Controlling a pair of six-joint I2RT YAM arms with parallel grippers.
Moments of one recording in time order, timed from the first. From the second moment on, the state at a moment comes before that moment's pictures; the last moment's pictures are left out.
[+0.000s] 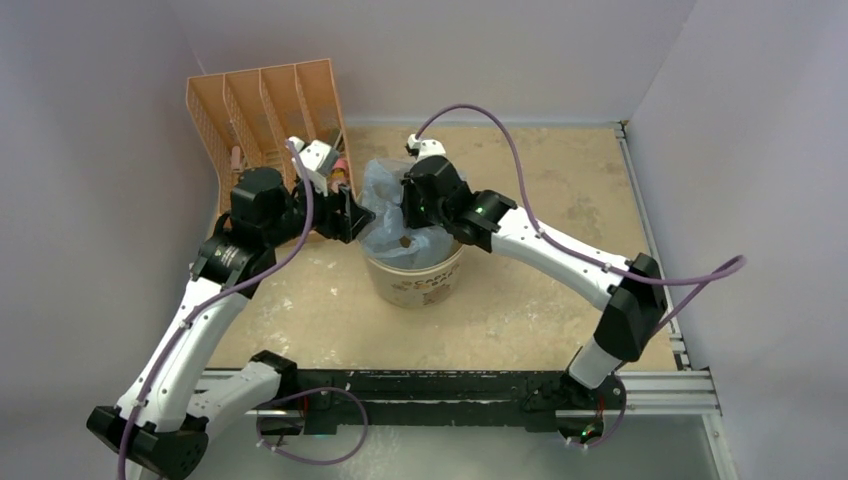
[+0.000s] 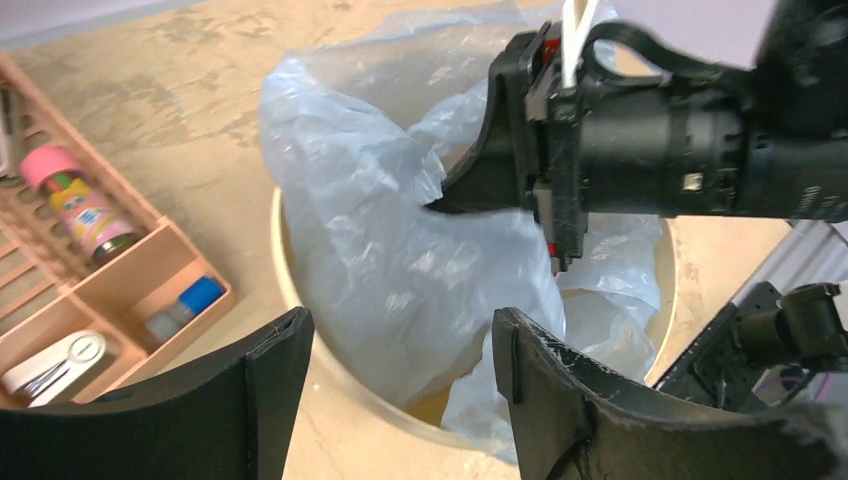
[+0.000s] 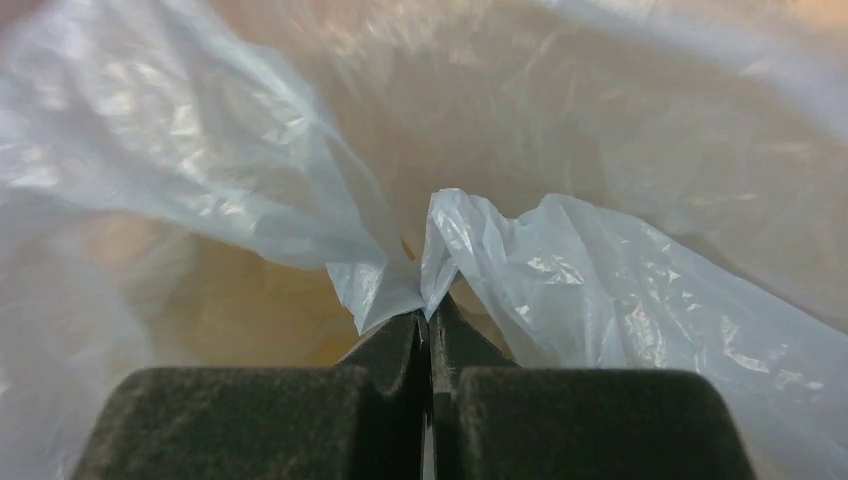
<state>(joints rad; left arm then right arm) -0.38 0.96 1.13 -0.49 0.37 -0.15 0.88 1.62 1.49 -0.44 0.19 0.54</state>
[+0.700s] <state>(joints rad) -0.38 0.67 0.88 -0.54 0.18 -0.26 0.92 1.87 1.46 -0.55 0.24 0.43</state>
